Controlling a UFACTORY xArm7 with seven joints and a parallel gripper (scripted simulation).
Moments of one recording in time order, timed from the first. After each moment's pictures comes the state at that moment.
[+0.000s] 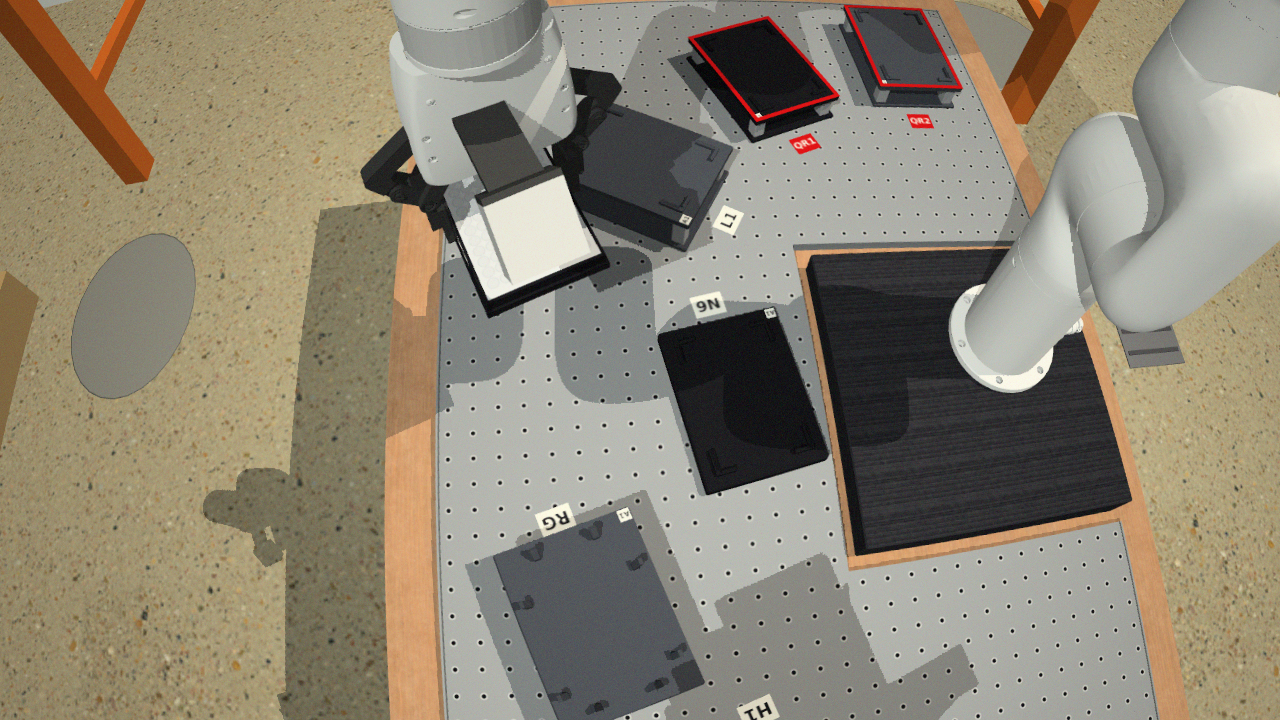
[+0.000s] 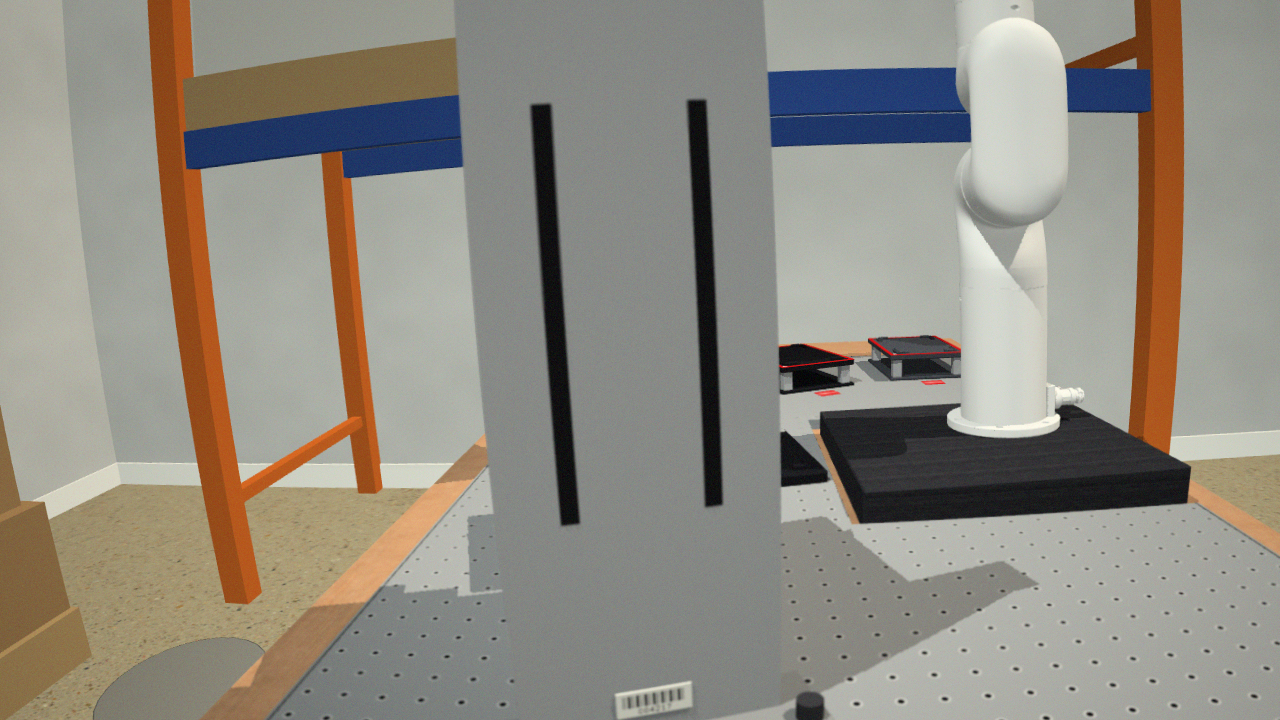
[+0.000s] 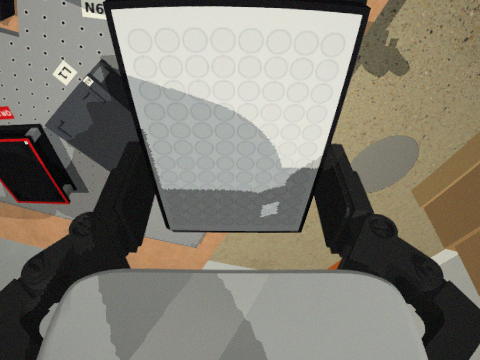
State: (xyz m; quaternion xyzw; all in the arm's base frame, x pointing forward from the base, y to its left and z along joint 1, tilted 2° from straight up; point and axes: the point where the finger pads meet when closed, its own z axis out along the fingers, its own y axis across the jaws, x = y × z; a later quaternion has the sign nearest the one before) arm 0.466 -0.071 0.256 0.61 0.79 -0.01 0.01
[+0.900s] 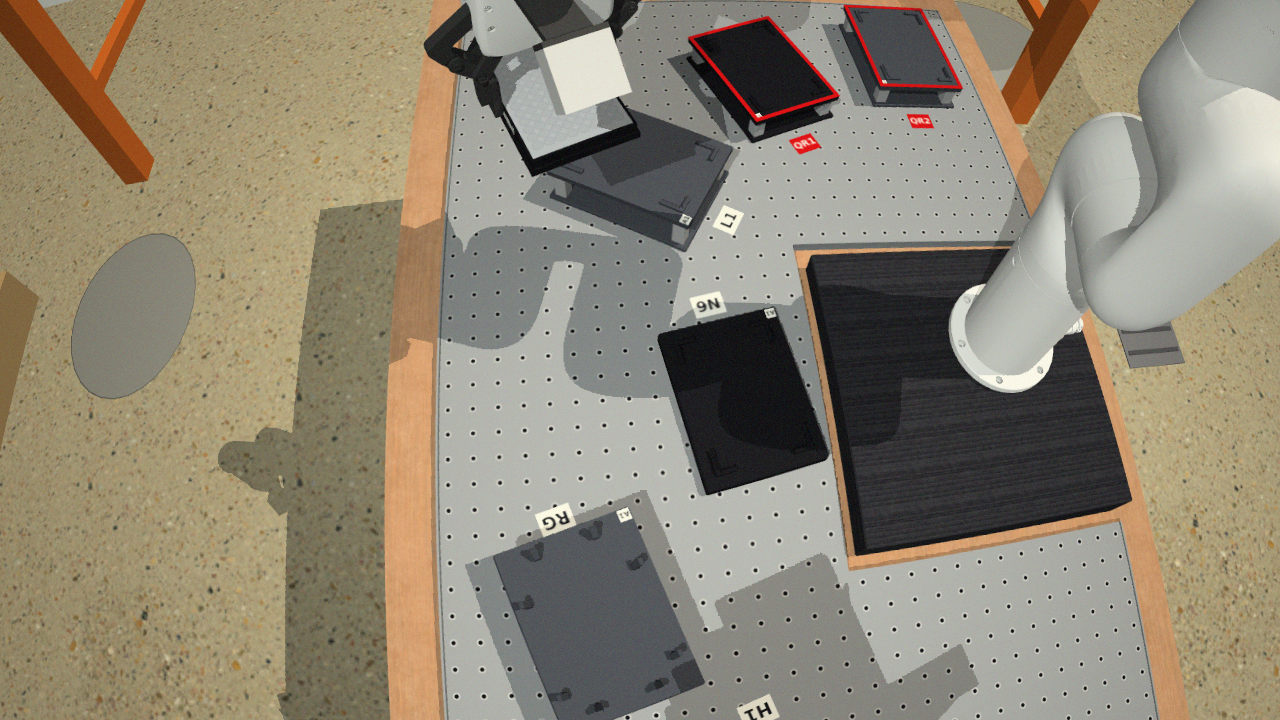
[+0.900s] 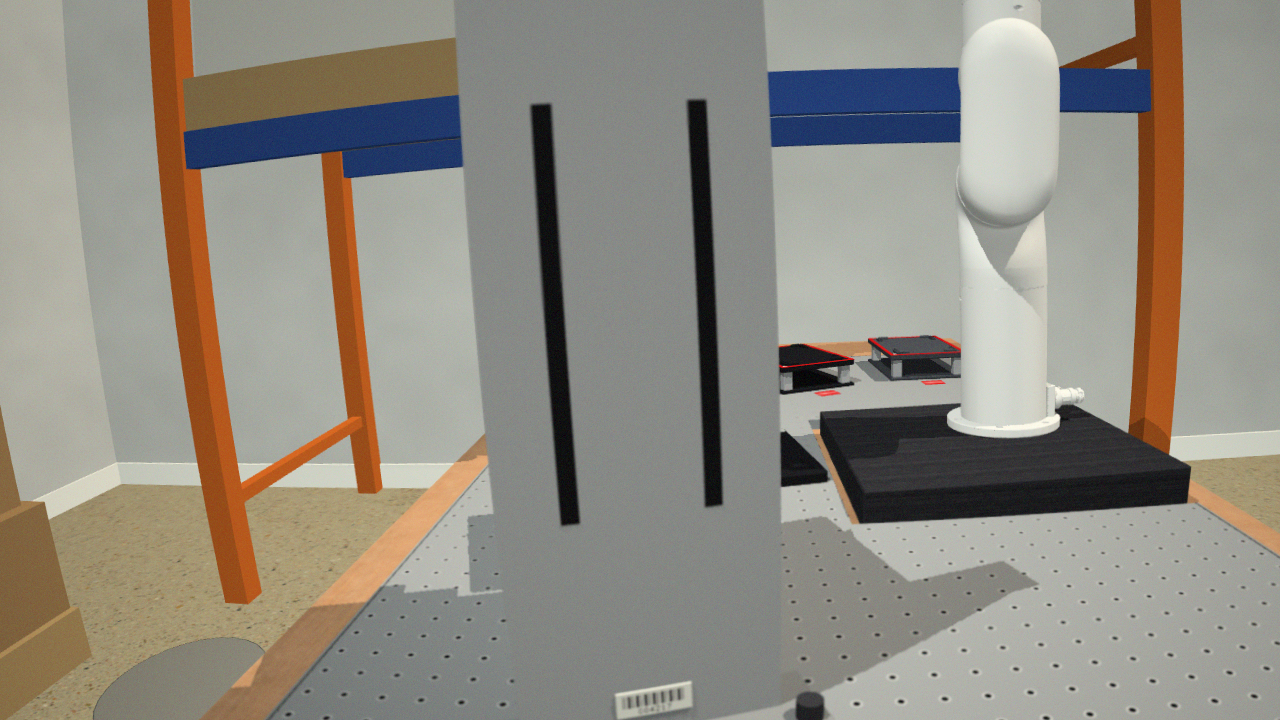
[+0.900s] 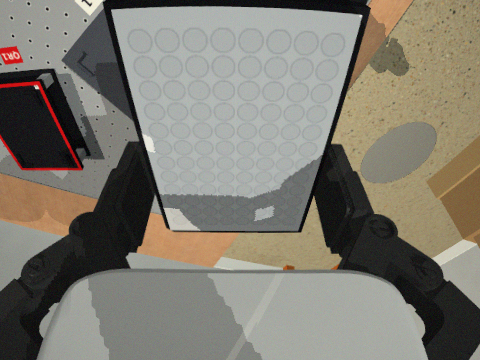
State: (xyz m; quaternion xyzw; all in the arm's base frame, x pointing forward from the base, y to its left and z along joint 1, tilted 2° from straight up) arm 0.425 -0.178 0.258 0.61 0.79 -0.01 0.01
